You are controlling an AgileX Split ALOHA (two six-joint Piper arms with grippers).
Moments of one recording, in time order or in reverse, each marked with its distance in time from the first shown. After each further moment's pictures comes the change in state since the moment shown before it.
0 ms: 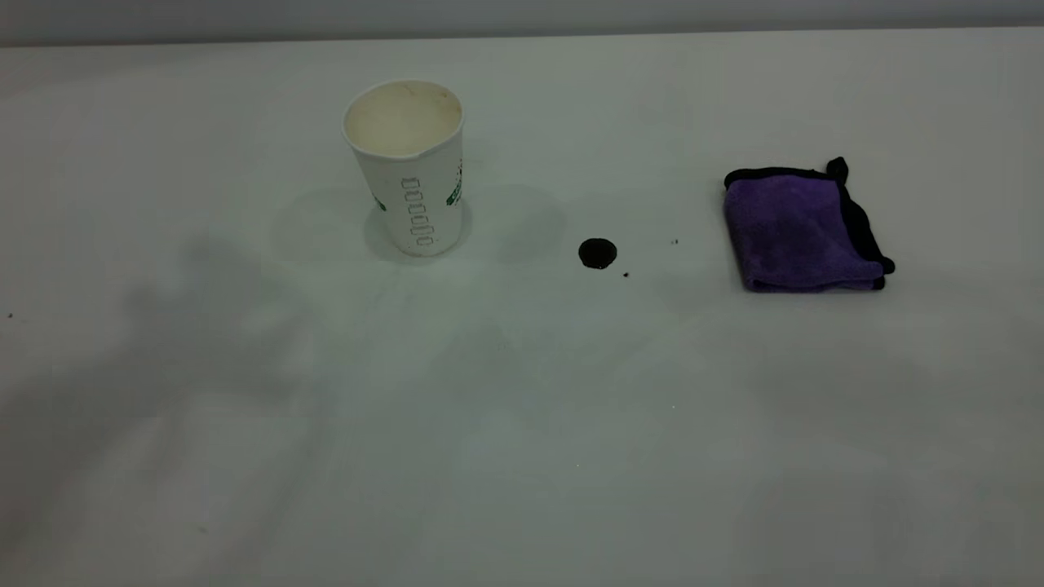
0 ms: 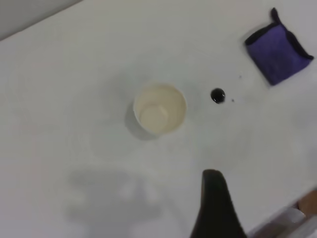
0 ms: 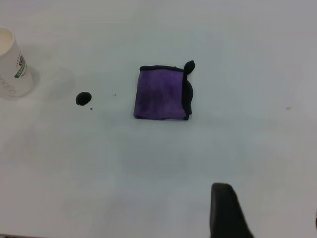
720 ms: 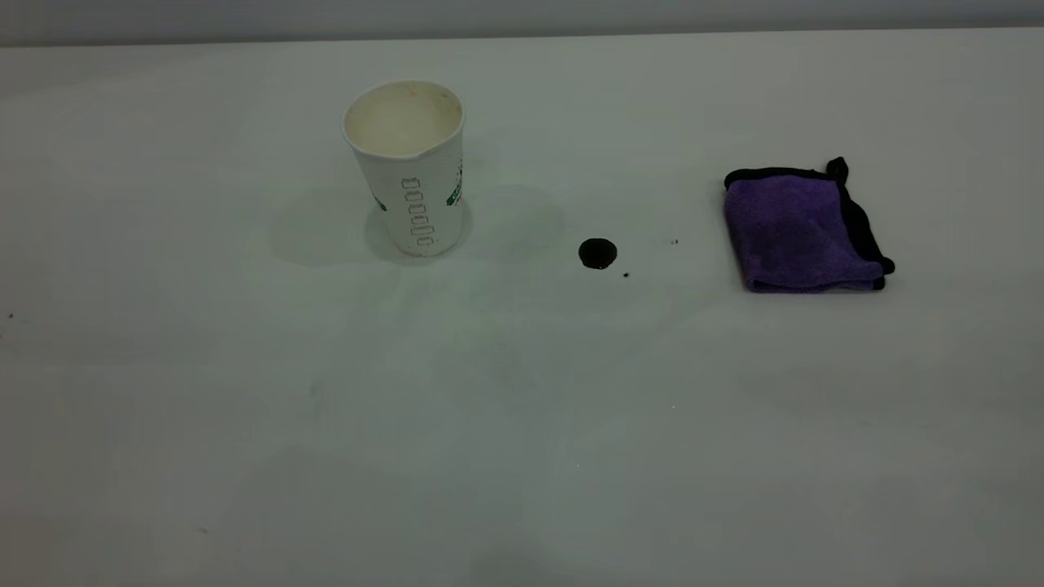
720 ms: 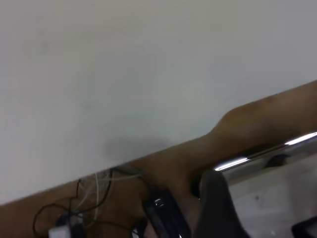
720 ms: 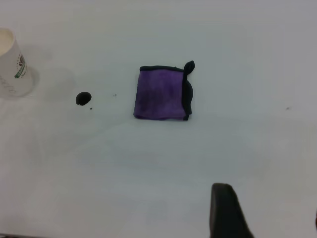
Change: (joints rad) left arm -0.002 -0.832 0.994 0.242 -0.040 -0.199; right arm 0.000 0.000 0.000 0.000 0.000 0.000
